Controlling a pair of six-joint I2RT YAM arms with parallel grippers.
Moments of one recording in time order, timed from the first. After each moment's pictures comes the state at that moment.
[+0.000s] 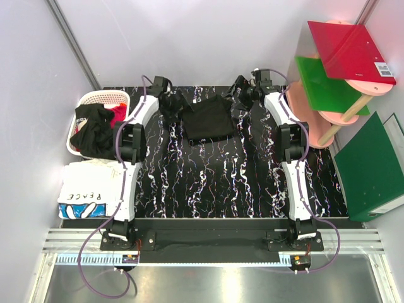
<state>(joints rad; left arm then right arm) -0.16 2.53 2.30 -0.72 0.39 -0.72 0.16 2.64 2.45 -0.52 -0.54 0.75</state>
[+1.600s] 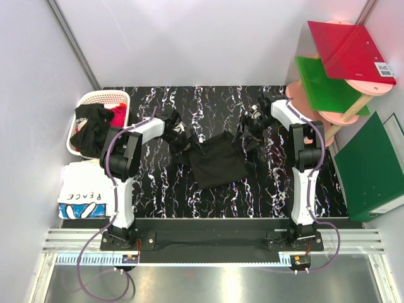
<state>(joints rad) -0.32 2.10 1.45 -0.71 0.66 -0.68 0.17 2.26 1.81 -1.06 -0.62 0.39</state>
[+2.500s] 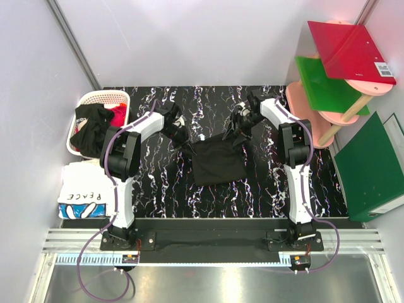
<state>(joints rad) -0.31 2.10 1.56 -0.81 0.63 -0.62 0.23 2.40 2.01 -1.05 -0.73 0.40</state>
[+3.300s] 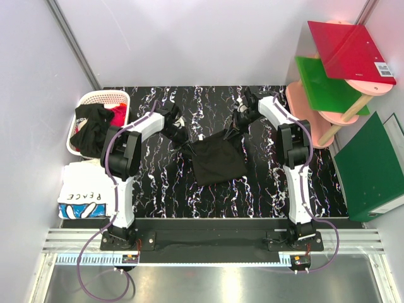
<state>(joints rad) -0.31 2.12 1.56 -0.81 0.63 -0.62 0.25 2.42 2.08 -1.04 -0.73 0.40</state>
